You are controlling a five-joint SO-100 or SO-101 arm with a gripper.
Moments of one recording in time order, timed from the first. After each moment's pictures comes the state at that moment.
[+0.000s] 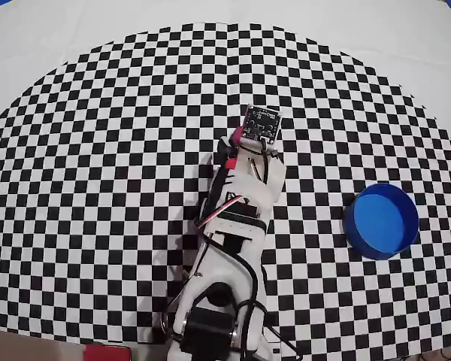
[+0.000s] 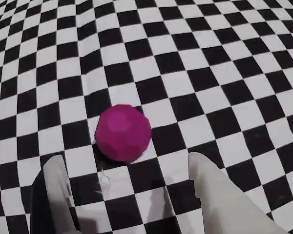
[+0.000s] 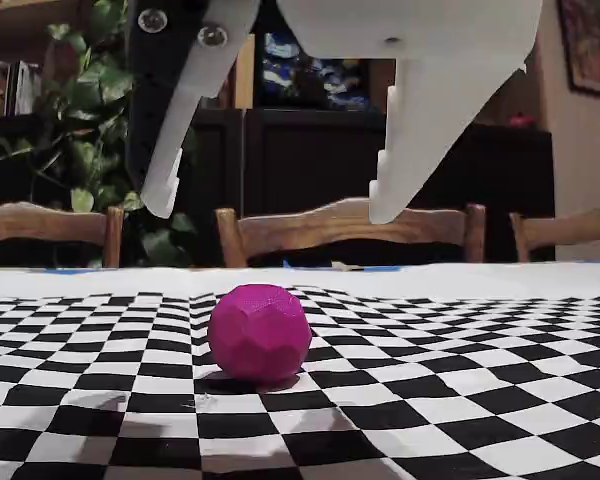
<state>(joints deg) 15.5 127.9 162.8 -0.1 -90.4</state>
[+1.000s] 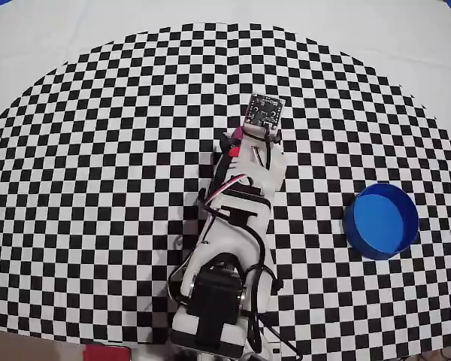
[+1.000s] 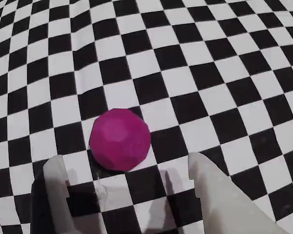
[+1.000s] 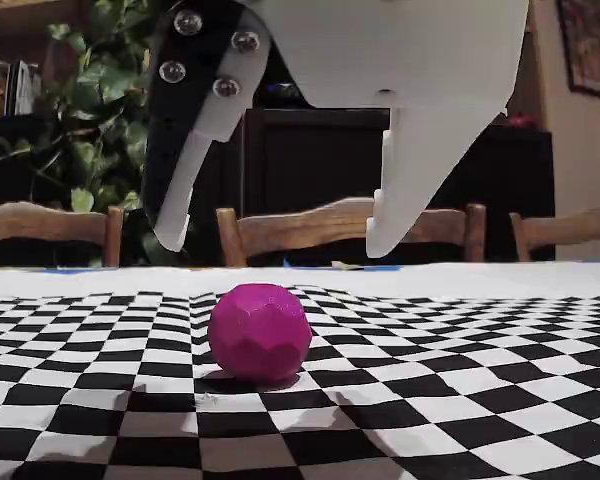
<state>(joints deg) 15.5 114.8 153.5 -0.2 -90.4</state>
